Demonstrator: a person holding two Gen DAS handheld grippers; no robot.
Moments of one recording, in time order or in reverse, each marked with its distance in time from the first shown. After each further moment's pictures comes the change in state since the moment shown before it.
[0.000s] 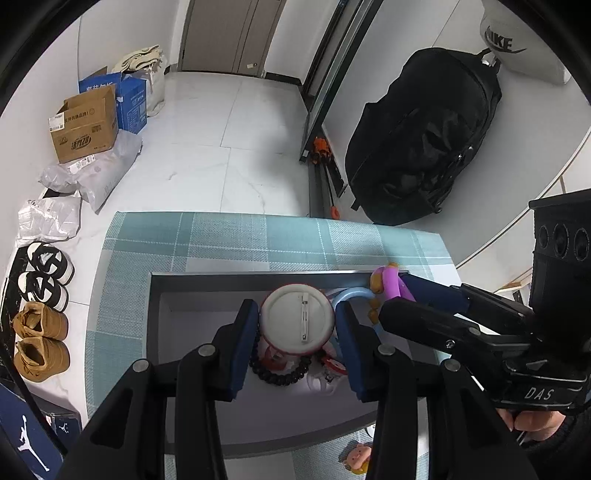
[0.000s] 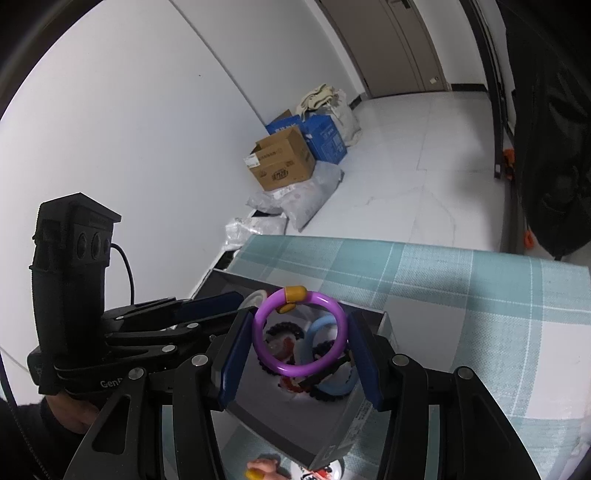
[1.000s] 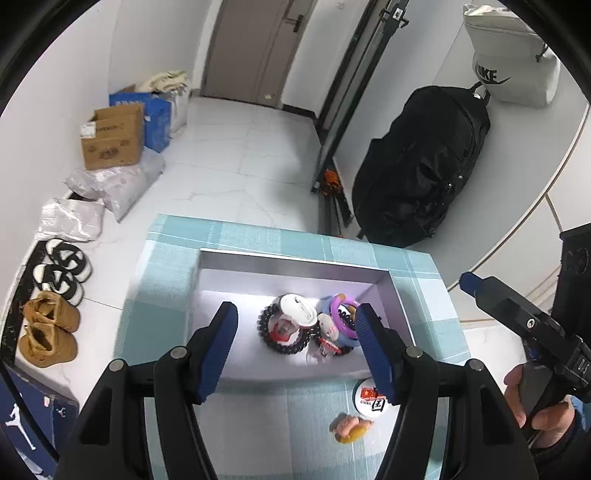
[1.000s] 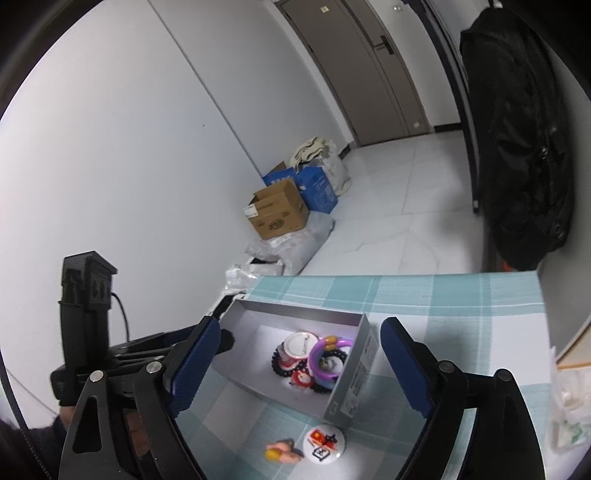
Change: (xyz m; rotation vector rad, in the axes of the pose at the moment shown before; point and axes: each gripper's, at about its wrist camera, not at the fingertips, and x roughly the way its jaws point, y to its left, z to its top) left arm -0.050 -0.007 -0.029 -0.050 -0.159 0.045; right arm -0.076 0.021 -0.026 0.010 -0.226 -0.040
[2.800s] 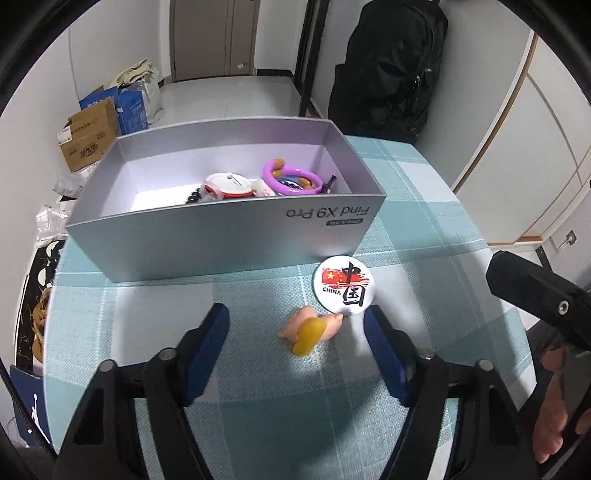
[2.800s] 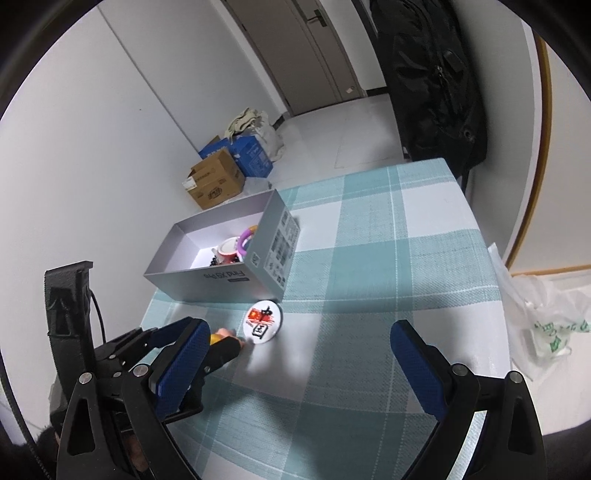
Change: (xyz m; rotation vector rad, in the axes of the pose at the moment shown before) left arm 0.033 -0.048 -0.083 0.190 0.164 0.044; right arm -0.042 -0.025 -0.089 0.146 0.109 -0.220
